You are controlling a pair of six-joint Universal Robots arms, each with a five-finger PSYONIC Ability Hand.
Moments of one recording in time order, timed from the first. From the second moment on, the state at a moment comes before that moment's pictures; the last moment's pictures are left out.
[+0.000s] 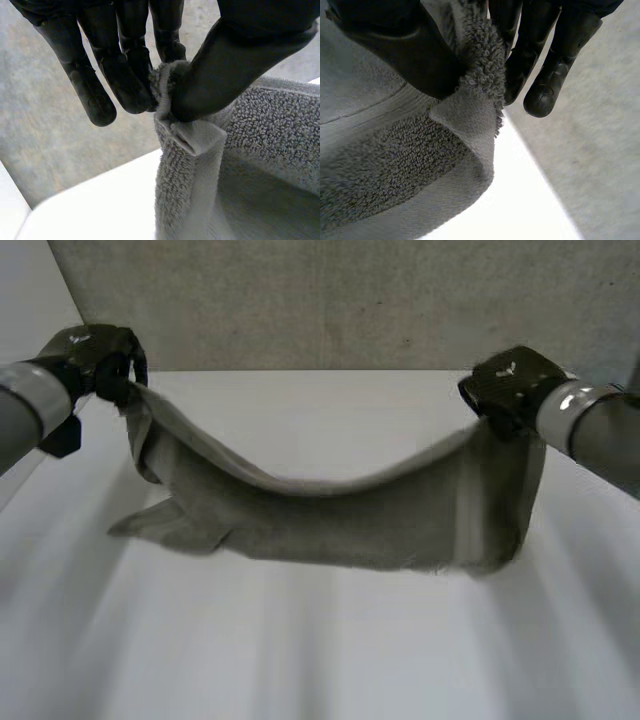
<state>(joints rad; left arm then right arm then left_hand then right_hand) 4.60 -2.00 -1.11 3.01 -1.29 3.23 1.85 -1.07 1.00 0.33 1.33 2.44 1.27 1.29 1.34 1.35 1.14 1.32 1.31 1.32 1.33 1.16</state>
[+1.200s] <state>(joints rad) 4.67 -1.75 -1.63 3.40 -1.05 3.31 1.60 -1.35 1.37 0.18 1.17 2.58 1.27 1.29 1.34 1.36 1.14 1.32 1.31 1.32 1.33 1.17</state>
